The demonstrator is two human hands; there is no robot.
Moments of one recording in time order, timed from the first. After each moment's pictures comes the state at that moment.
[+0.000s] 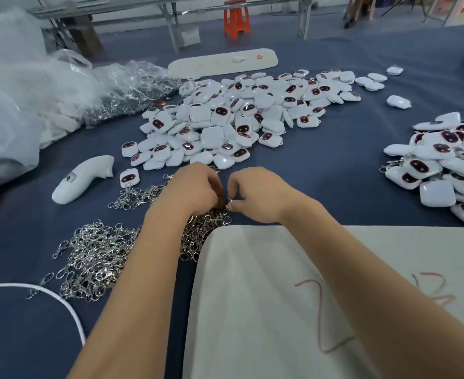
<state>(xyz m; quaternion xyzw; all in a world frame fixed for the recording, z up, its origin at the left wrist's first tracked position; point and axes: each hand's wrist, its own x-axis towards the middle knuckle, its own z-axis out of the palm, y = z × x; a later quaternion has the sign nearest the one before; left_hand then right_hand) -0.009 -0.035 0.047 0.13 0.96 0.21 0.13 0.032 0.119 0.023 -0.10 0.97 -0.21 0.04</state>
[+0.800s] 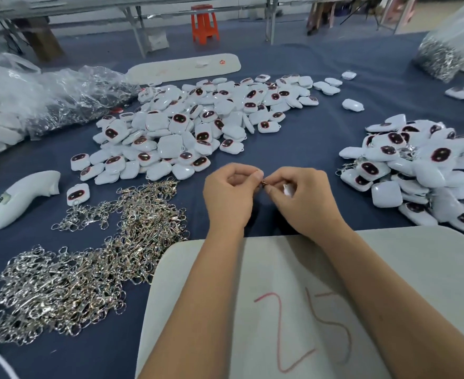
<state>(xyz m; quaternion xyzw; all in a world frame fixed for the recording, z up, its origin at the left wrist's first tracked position) 0.030 0.093 -0.001 0.05 0.72 0.69 0.01 0.085 0.223 -0.008 0.05 0.88 -0.41 -0.24</state>
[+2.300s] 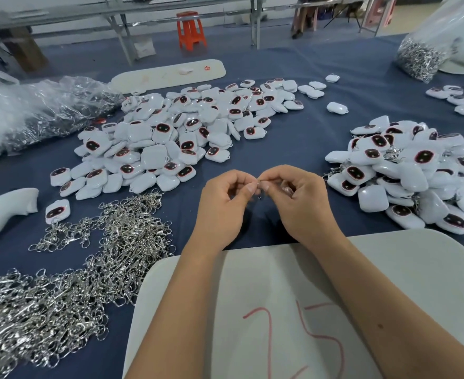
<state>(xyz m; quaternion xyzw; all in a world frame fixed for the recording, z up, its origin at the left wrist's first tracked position) 0.022 0.087 -0.004 0.27 0.75 0.61 0.03 0.087 0.230 -0.008 0.05 0.81 -0.52 -0.28</state>
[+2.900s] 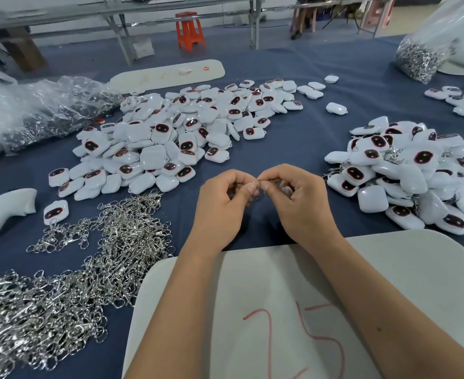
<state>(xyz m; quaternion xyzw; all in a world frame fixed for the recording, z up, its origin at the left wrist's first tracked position) 0.020 0.085 -0.005 0.28 0.75 0.60 0.02 0.088 0.228 -0.005 0.04 0.83 -0.47 -0.31</state>
